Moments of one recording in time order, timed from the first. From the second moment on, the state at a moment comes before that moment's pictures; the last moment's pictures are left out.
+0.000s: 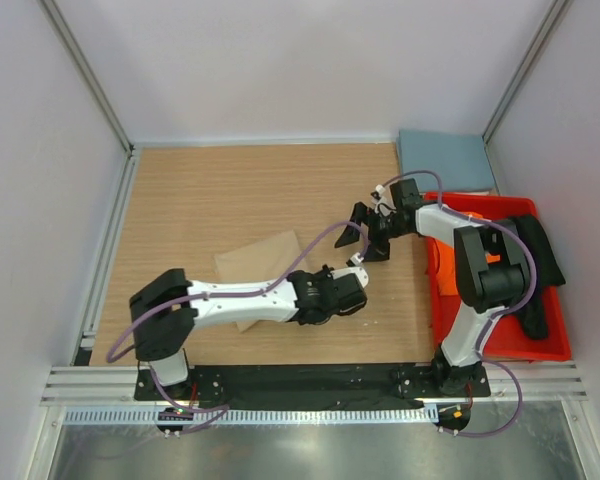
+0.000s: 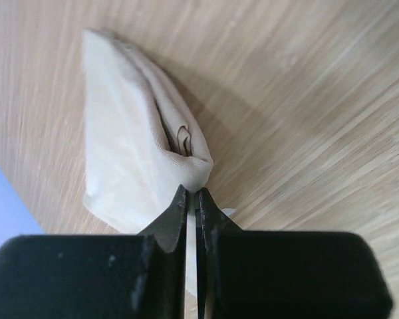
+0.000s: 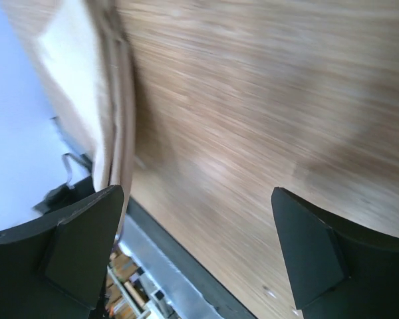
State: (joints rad) left arm -1.26 1.79 1.23 -0.66 -0.69 -0.05; right arm 0.20 1.80 1.08 -0.44 -0.70 0.46
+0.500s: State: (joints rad) left arm -1.24 1.59 1.21 -0.74 -0.68 -0.08; right arm 0.40 1.94 1.12 -0.08 -0.86 0.79
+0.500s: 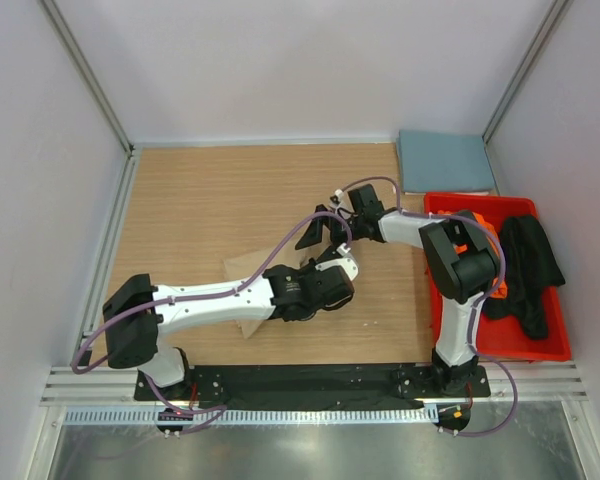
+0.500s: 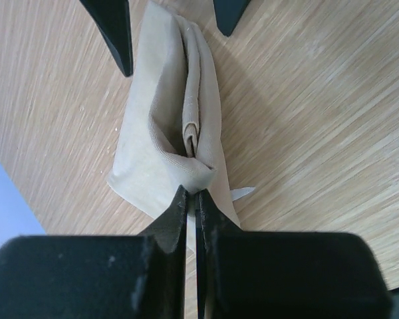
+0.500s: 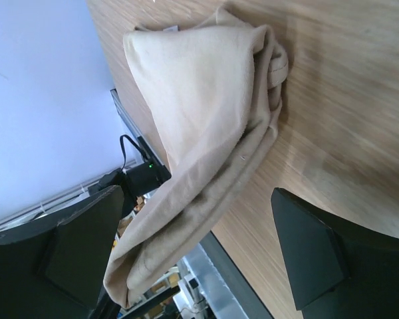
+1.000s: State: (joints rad) left arm -1.23 1.53 1.21 -0.76 -0.67 -0.07; right arm 0.49 2.06 1.11 0.08 -0.80 0.96
